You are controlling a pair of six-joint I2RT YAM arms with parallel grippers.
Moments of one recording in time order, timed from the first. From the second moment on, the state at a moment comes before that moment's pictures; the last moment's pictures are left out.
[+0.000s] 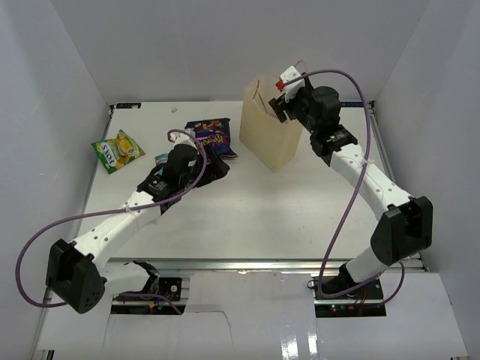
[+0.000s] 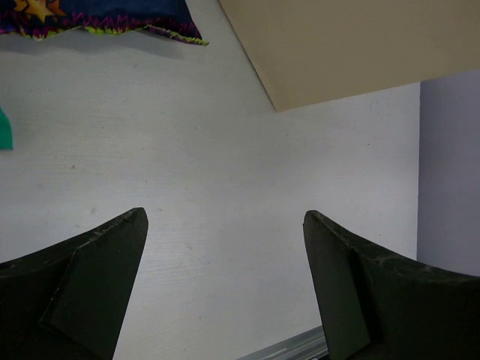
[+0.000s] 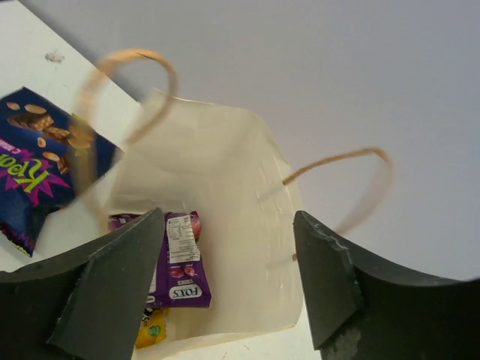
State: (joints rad) left arm -0.58 1.17 0.92 -0.29 -0.13 -0.78; right arm 0.43 1.55 1.39 0.13 -0.09 -0.48
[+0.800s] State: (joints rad) left arm -0.07 2.06 1.69 -0.41 0.15 -0.54; right arm 0.01 1.26 1.01 -0.39 -0.78 -0.48
